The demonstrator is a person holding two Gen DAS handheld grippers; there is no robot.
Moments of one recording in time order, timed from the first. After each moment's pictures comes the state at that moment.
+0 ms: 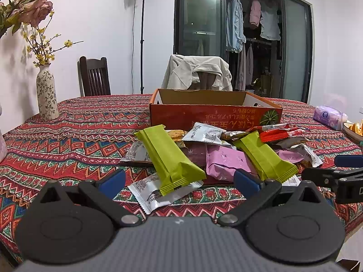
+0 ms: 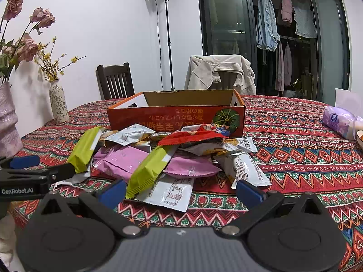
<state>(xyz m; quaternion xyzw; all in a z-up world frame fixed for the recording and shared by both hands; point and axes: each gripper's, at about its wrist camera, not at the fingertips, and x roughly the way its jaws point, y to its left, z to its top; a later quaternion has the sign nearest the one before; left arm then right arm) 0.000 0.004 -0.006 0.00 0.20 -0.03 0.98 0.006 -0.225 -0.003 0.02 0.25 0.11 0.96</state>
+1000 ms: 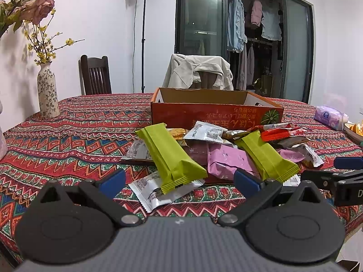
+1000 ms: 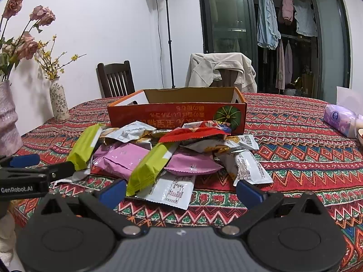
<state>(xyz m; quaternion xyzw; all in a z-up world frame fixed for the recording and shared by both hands) 0.000 0.004 -0.007 0.00 0.20 -0.03 0.98 0.006 -0.223 -0.006 0.02 0.25 0.11 0.96</state>
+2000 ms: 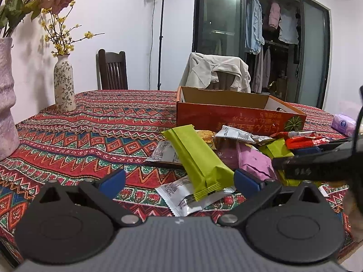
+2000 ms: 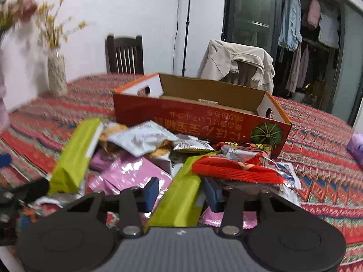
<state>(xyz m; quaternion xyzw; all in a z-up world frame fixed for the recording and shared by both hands) 0.012 0.031 -0.007 -0.02 0.21 0.01 0.98 0.095 -0.144 -0.001 -0.09 0.30 0.11 0.94</state>
